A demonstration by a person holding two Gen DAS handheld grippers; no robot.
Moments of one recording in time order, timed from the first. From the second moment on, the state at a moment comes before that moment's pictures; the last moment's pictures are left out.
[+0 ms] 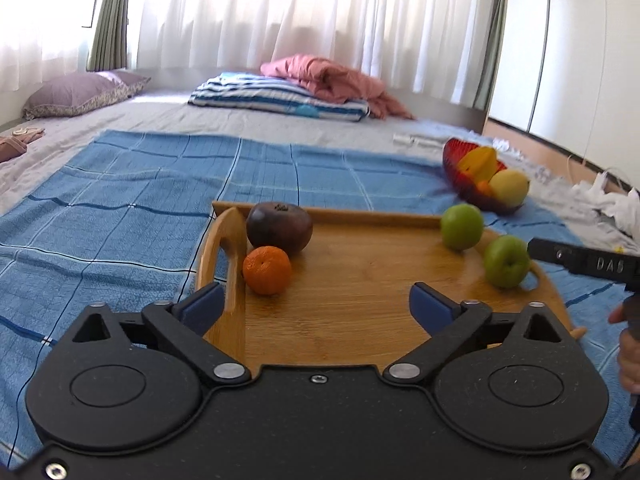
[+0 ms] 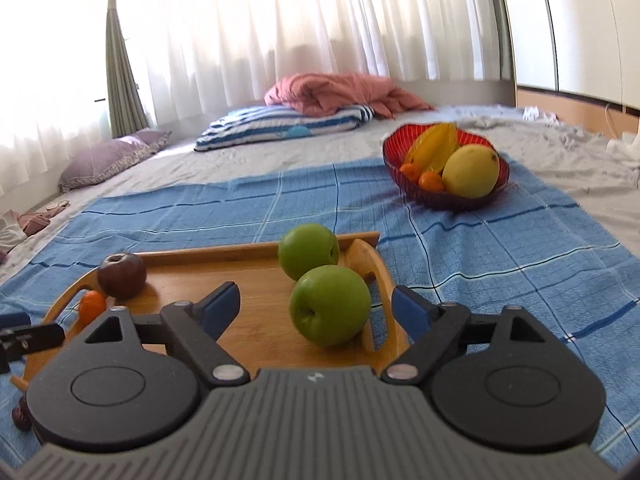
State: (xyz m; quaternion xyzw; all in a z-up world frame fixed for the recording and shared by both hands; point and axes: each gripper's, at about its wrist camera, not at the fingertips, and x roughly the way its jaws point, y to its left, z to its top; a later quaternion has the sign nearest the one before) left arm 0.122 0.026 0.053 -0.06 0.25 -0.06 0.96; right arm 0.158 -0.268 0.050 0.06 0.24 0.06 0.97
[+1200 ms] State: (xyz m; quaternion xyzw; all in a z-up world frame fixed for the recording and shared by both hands) left arm 0.036 0.025 0.010 0.01 0.26 -0.03 0.97; right arm 0.027 -0.217 0.001 -0.01 0.16 0.04 0.99
